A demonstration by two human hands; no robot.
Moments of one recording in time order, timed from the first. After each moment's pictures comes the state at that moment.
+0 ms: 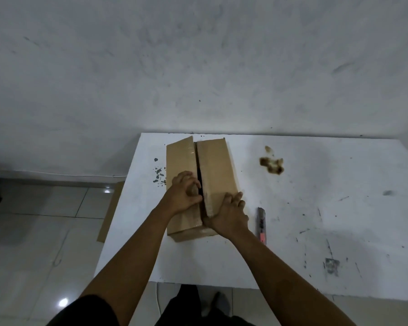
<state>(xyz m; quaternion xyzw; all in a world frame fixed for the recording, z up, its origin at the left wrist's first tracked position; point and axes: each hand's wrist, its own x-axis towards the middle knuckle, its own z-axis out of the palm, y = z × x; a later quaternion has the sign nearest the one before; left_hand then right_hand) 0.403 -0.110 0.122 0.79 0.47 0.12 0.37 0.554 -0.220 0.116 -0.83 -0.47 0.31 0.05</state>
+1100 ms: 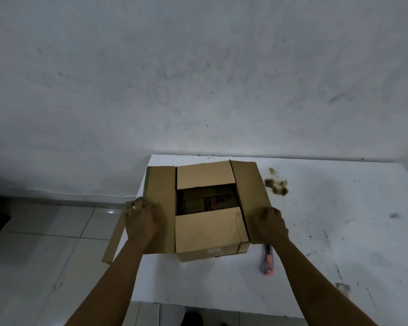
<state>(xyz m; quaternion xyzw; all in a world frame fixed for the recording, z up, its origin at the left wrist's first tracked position) 0.301 -0.117 0.128 0.73 0.68 0.03 0.09 0.655 -0.227 0.099 -0.87 -0.36 0.29 0.17</state>
